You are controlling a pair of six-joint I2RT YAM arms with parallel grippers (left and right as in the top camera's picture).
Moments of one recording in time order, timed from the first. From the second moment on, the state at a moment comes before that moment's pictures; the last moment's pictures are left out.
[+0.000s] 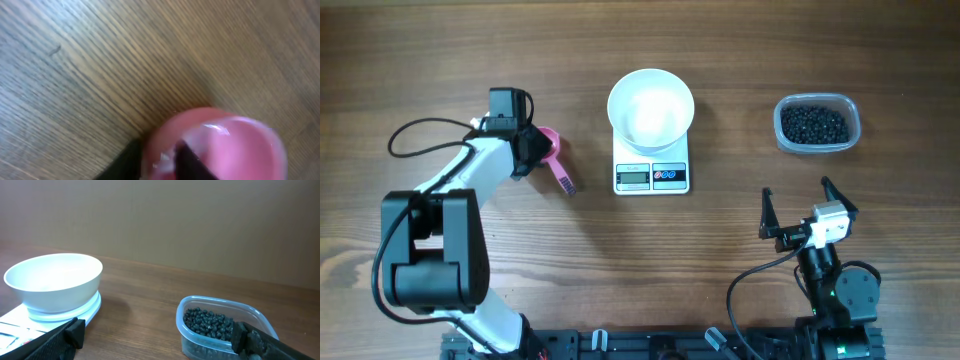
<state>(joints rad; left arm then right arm) -0.01 1.83 1.01 -0.37 -0.04 -0.82 0.08 0.02 0.01 0.00 -0.08 -0.10</state>
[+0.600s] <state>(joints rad) -0.01 1.74 1.01 -0.50 -0.03 -0.83 0.08 0.02 0.01 0.00 -0.08 -0.10</state>
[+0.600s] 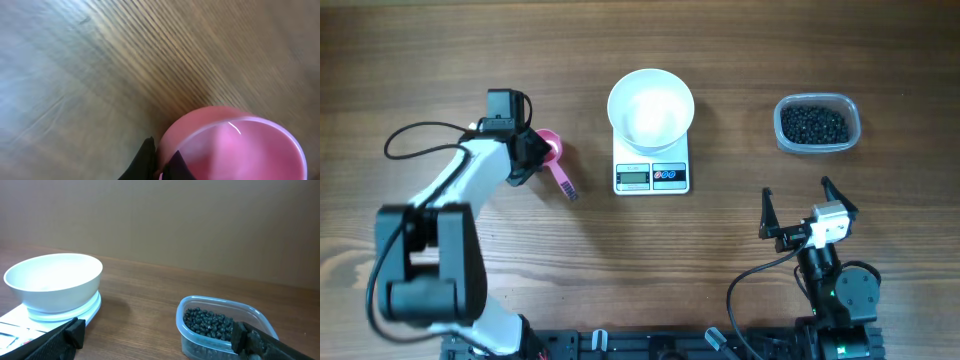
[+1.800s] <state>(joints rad) -0.01 1.26 1.01 -0.65 0.14 -0.99 0.08 0.17 0.16 -0.08 -0.55 0.93</state>
